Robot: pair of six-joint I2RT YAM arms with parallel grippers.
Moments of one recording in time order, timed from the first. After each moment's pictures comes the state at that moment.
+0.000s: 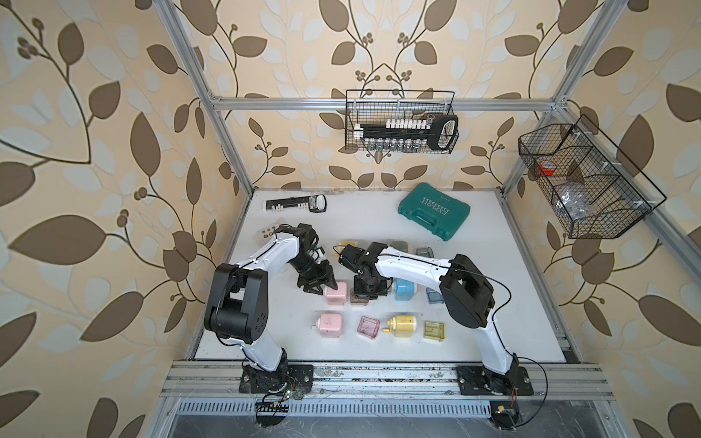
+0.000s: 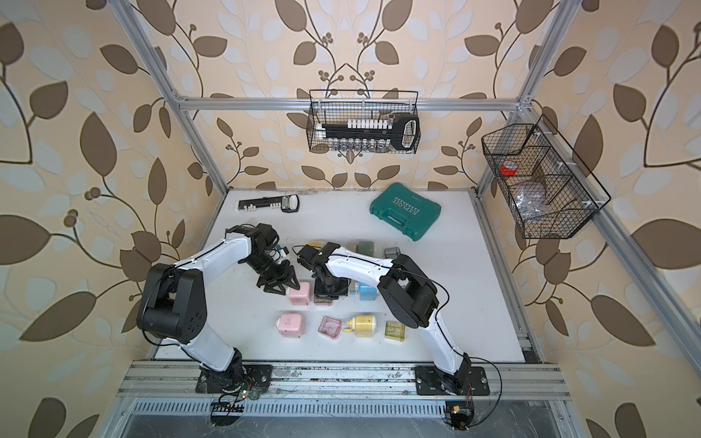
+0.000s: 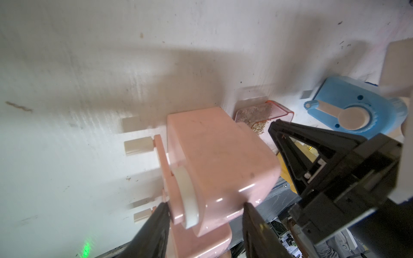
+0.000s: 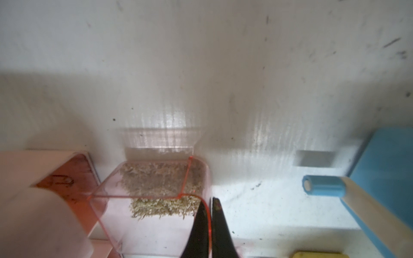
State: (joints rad) left arm -0.18 1.65 1.11 -1.12 0.53 -0.26; right arm 0.93 2.17 1.70 -1.06 0.01 0.99
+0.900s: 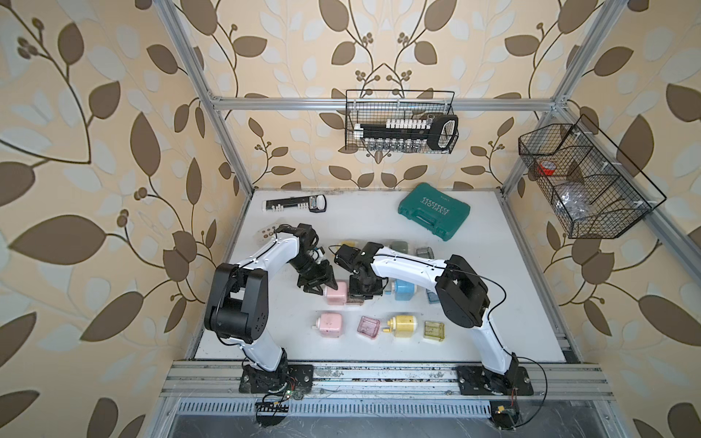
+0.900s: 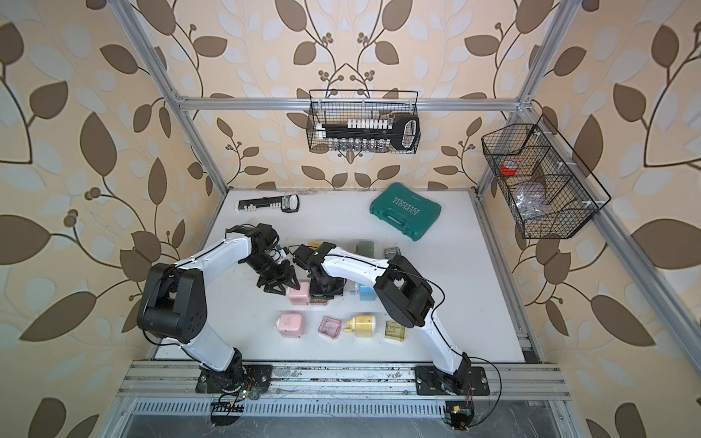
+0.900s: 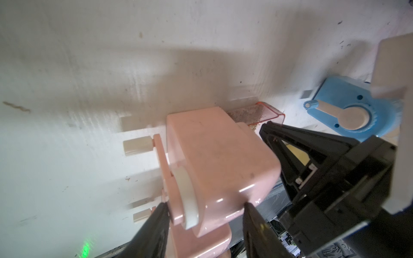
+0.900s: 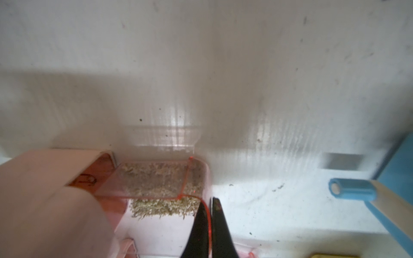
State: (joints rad) left arm -0.18 1.65 1.11 -1.12 0.53 -0.26; right arm 0.95 2.21 1.77 -1.07 0.00 1.00
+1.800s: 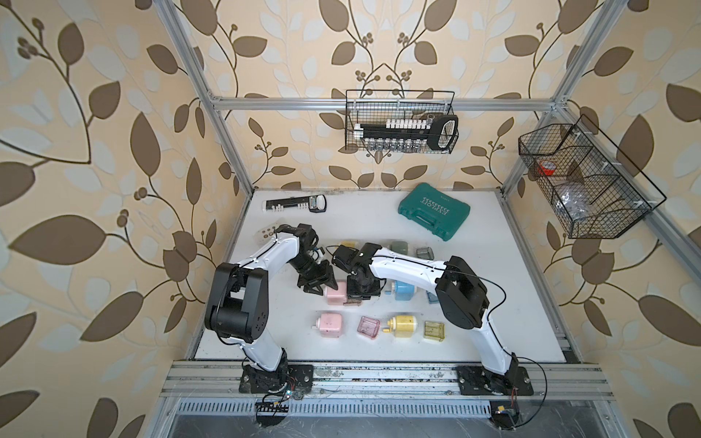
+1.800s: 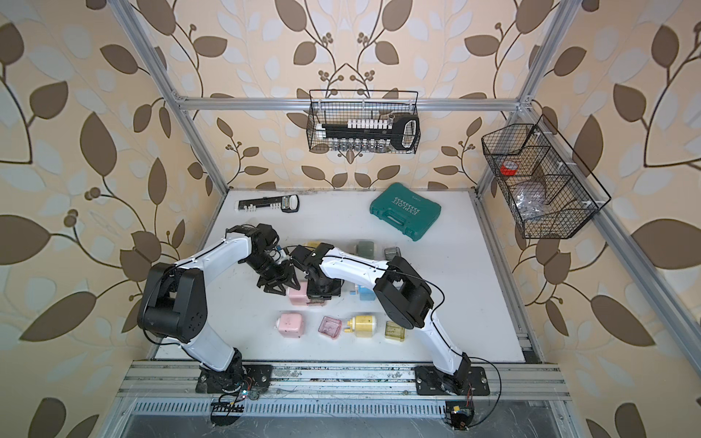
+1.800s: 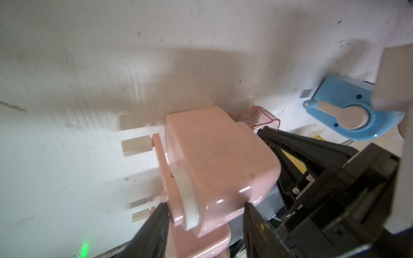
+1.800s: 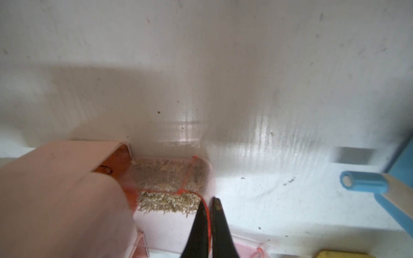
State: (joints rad) left arm -0.18 1.65 1.11 -1.12 0.54 -0.26; right arm 0.96 2.21 1.79 -1.07 0.00 1.01
